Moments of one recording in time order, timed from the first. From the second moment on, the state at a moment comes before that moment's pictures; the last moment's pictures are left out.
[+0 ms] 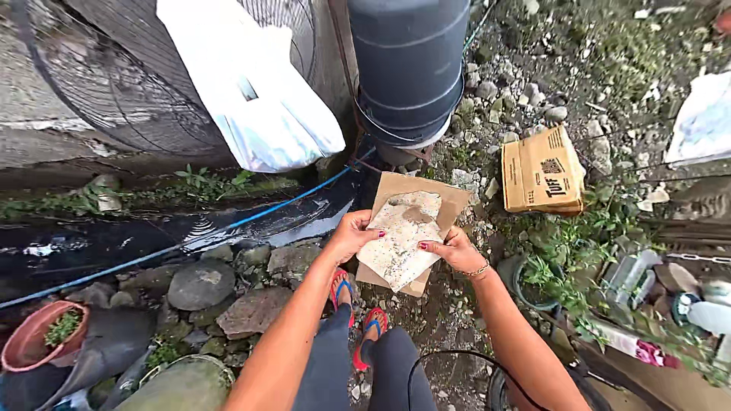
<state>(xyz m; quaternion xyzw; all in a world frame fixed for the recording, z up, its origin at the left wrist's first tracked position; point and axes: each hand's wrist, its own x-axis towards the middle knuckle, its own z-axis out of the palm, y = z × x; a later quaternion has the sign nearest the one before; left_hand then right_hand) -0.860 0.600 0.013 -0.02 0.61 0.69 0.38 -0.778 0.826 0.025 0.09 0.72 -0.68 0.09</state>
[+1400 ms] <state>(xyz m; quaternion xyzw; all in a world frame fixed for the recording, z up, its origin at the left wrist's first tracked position) -0.906 0.675 0.115 0.06 0.69 0.61 0.39 -0.967 0.931 0.109 -0.18 0.77 -0.51 0.34</state>
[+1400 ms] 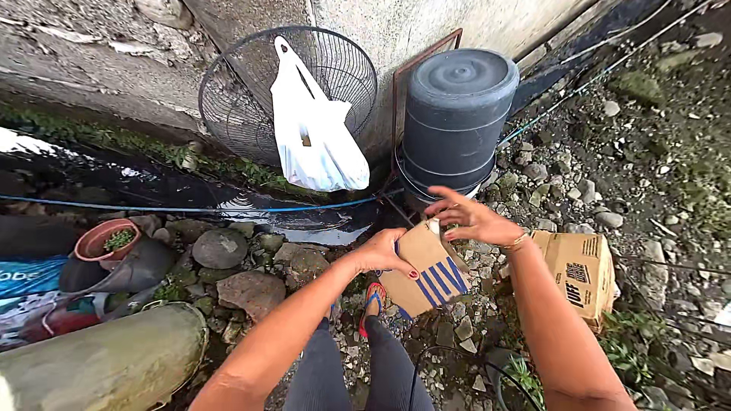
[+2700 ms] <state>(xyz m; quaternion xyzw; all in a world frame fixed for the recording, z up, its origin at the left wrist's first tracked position) -1.035 0.586 0.218 -0.14 0.53 0.83 -0.08 -0.905 0.932 0.118 0.21 0.73 -0.65 0.06</state>
